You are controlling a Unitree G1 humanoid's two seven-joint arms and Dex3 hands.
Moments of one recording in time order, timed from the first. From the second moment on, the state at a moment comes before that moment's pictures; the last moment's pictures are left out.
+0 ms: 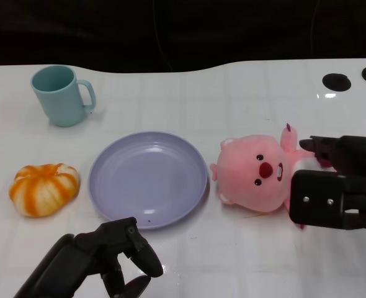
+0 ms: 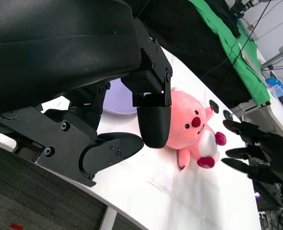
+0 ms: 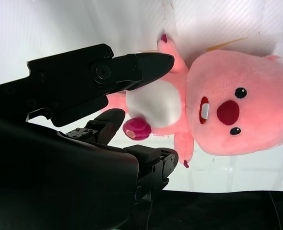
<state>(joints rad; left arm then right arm) 0.44 0.29 -0.08 -0.73 0.15 0.15 -0.29 -0.36 -0.54 0.41 -0.21 -0.76 0.55 0.60</state>
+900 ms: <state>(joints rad) 0.47 0.30 -0.08 -0.74 0.15 0.15 -0.29 -0.50 -0.36 0.50 0.19 -0.87 0.49 0.44</state>
